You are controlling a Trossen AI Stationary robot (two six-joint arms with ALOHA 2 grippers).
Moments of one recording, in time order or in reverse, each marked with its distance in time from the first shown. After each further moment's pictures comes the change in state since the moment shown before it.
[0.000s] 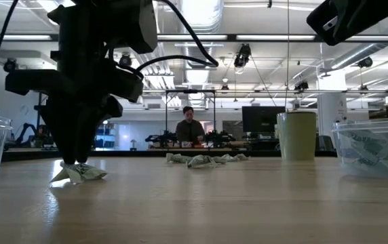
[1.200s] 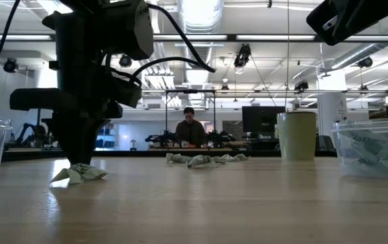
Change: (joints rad) left arm -0.001 0.000 -0.044 0.045 -0.094 0.001; right arm 0.000 0.000 0.000 0.006 0.000 0.000
